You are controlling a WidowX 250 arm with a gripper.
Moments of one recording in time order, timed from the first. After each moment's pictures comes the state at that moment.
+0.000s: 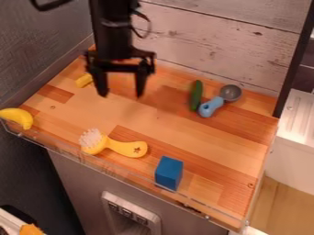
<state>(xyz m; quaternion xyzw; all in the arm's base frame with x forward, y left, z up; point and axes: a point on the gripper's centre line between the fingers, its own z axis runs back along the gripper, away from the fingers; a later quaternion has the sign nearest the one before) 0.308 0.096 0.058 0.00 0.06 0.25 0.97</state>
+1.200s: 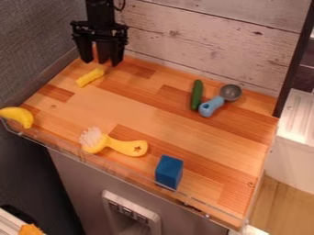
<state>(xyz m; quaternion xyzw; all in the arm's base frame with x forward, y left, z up) 0.368 0.166 0.044 -0.01 0.07 0.12 0.99</state>
